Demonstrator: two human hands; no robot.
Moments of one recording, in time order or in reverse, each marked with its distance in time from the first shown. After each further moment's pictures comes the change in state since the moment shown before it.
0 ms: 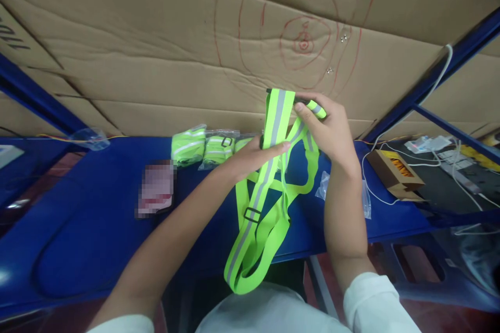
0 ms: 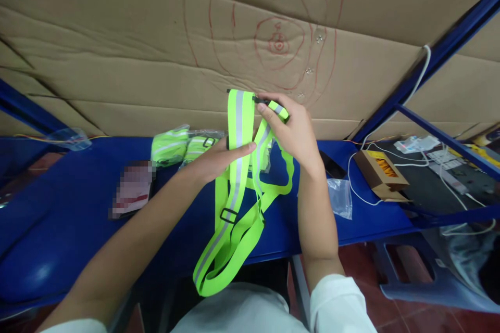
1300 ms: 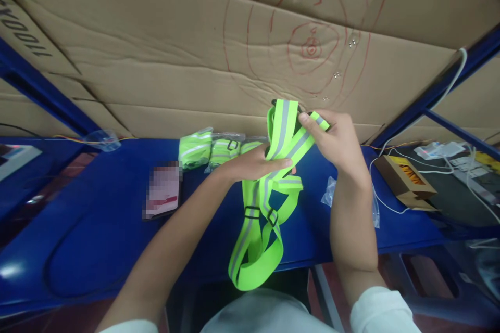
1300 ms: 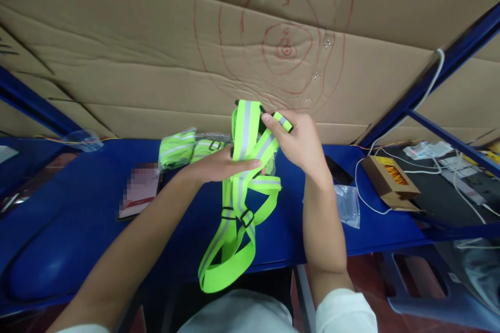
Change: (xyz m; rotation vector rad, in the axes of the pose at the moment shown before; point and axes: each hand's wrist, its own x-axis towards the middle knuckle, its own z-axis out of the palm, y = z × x) left_hand -0.002 0.012 -0.020 0.322 -0.241 0.043; right_hand -0.005 -0.007 0.000 0.075 -0.093 0.188
